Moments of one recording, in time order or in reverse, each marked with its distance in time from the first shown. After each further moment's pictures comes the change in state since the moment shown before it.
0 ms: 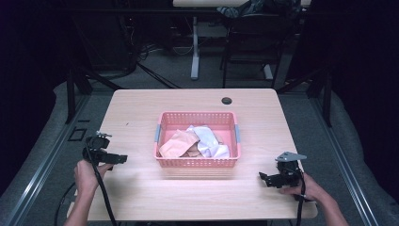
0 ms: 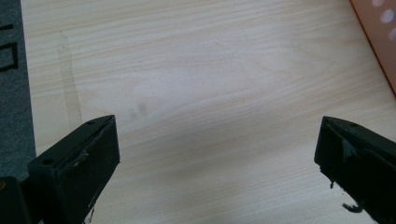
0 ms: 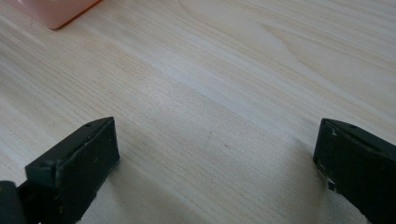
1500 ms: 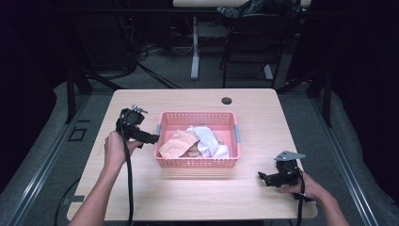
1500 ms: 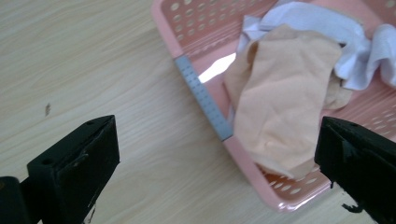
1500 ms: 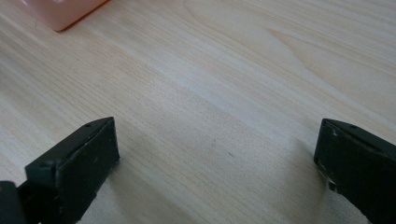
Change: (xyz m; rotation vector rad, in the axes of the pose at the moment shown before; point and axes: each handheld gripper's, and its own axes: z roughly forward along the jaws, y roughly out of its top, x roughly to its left) left arm -0.100 0.096 -0.031 -0.079 -0.128 0.254; right arm 0.000 0.003 0.003 0.000 0.018 -0.017
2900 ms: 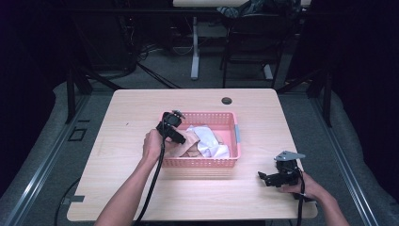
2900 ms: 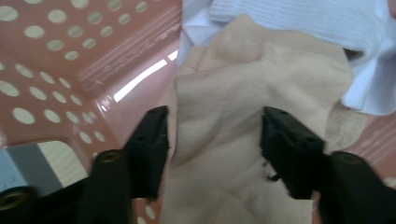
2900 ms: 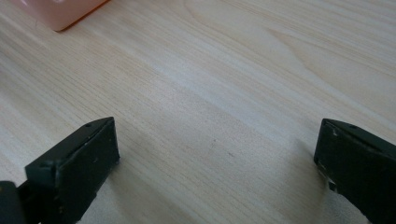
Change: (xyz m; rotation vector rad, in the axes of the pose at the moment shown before) left arm -0.050 0.036 0.107 0.173 -0.044 0.094; right arm 0.000 0.000 0.000 0.000 0.001 0.000
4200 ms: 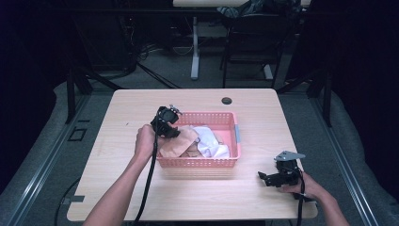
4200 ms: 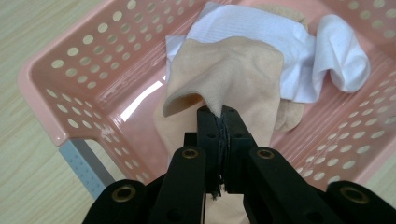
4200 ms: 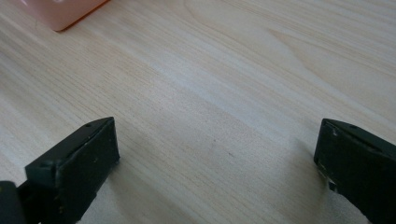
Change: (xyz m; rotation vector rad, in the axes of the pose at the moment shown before) left arm -0.007 0.000 -0.058 -0.090 -0.038 0.103; right arm 0.000 0.000 0.000 -0.002 0.000 0.002
